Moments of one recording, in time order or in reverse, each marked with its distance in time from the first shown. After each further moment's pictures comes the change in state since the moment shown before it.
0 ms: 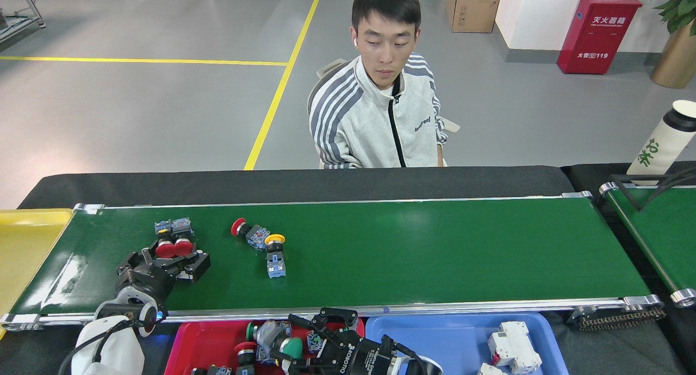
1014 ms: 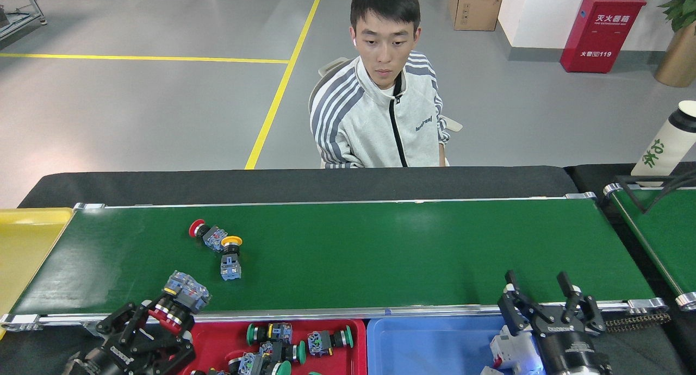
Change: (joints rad) left arm 0.637 0.096 -0.006 -0.791 0.339 -0.483 0.019; right arm 0.229 -0.028 -0.815 -0.147 -0.077 0.512 -0.070
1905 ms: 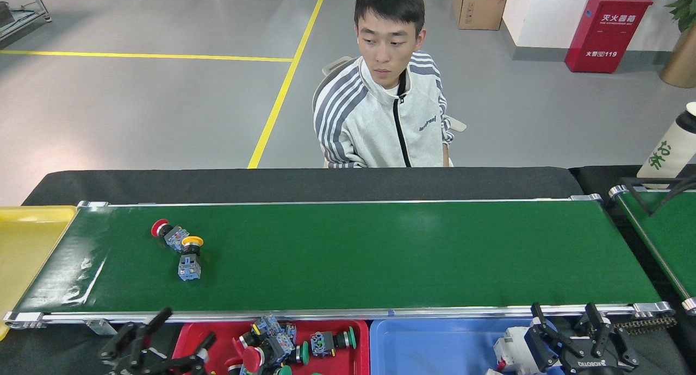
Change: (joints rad) left arm 0.004 -0.200 0.292 0.008 -0.084 -0.004 0.006; right arm 0.125 -0.070 0.001 -0.053 -0.017 -0.041 -0.001
